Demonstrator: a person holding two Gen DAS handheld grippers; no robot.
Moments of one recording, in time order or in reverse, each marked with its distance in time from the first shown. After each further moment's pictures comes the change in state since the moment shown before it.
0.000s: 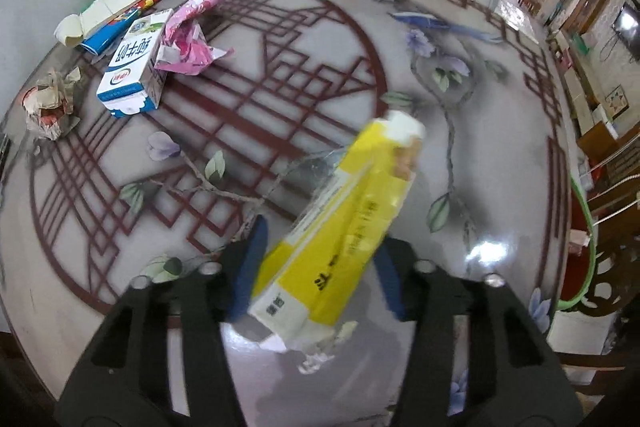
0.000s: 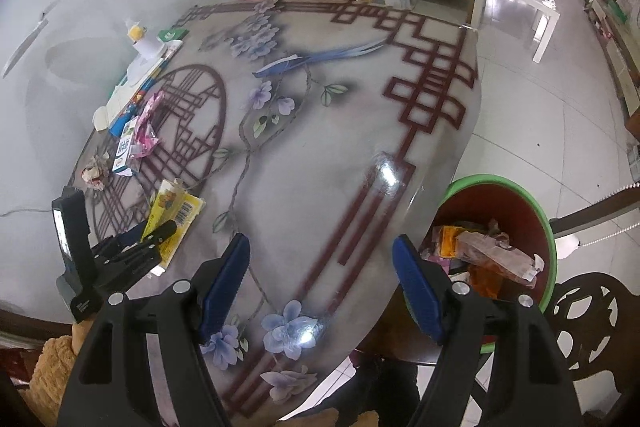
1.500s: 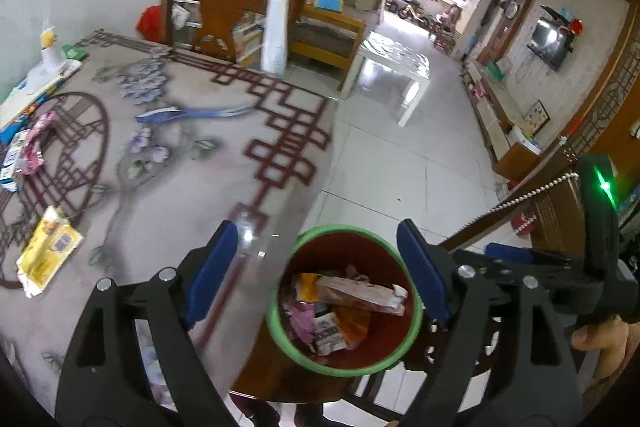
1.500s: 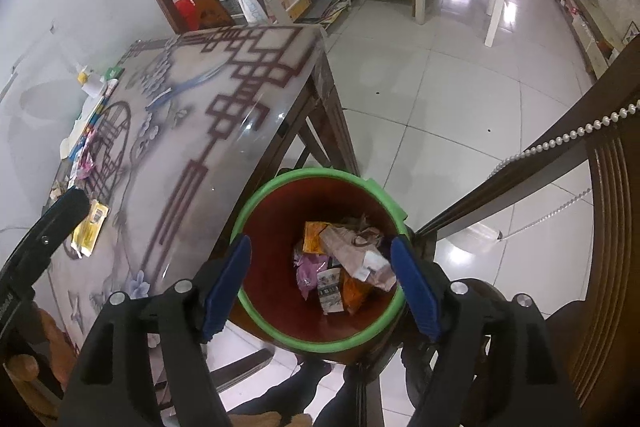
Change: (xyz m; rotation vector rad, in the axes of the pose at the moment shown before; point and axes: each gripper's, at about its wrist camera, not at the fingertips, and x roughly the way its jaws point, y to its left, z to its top) left arm -0.105 -0.286 0.008 0.069 -0.230 -0.237; right arm -0.058 -0.223 -0.021 0.088 -0.028 -0.048
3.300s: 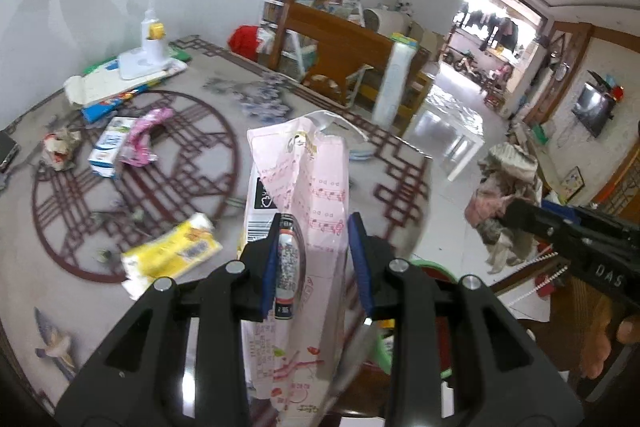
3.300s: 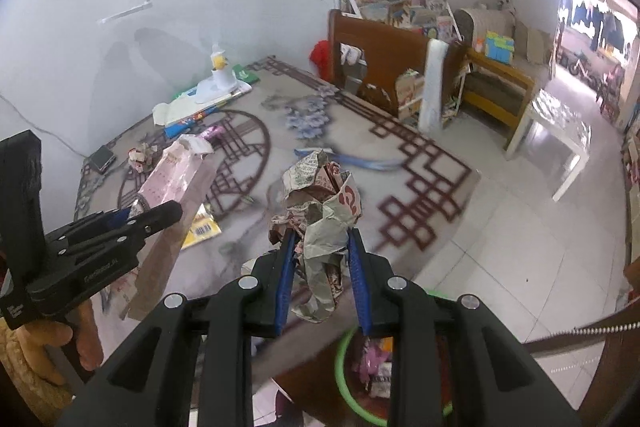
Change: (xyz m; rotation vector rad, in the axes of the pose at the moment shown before) left arm -0.079 0.121 -0.002 -0.149 -0.131 0.127; right arm -0.053 0.192 0.011 -0.461 -0.253 0.134
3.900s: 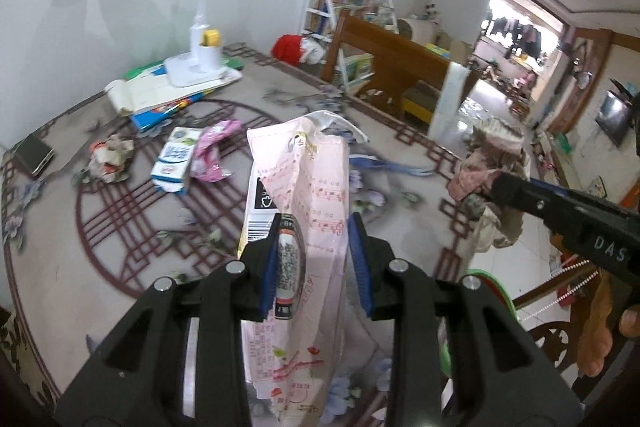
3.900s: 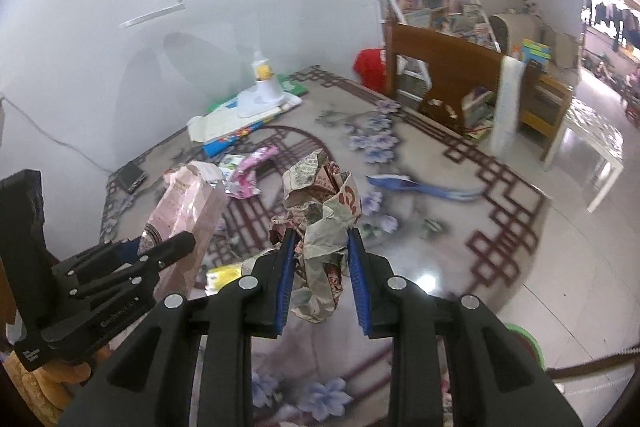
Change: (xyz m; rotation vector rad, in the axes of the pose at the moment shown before) left arm -0.013 0.097 0.016 -0.030 -0.031 0.086; right arm 0.057 0.093 0.045 0.001 -0.032 0.094
